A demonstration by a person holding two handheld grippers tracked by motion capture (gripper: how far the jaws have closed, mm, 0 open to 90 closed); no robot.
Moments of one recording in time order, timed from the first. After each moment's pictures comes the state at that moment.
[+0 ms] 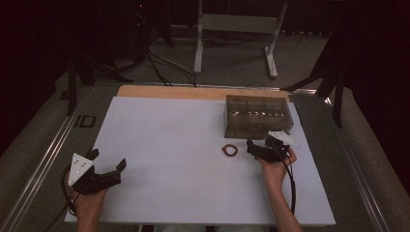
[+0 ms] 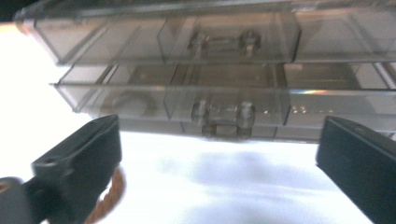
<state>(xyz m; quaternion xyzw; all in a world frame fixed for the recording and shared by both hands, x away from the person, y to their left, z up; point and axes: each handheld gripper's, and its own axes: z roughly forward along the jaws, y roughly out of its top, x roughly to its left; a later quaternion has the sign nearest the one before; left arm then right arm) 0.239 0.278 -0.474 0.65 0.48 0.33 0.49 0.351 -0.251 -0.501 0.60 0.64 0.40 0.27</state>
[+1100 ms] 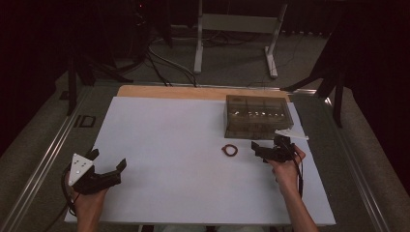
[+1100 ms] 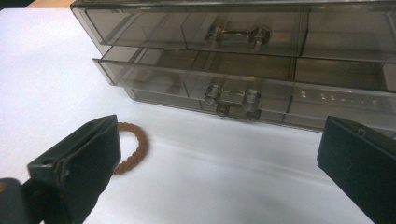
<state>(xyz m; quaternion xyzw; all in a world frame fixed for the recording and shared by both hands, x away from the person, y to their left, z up) 0.239 0.278 -0.474 0.65 0.48 0.33 0.49 0.346 -0.275 -0.478 0.57 0.69 0.40 0.20</state>
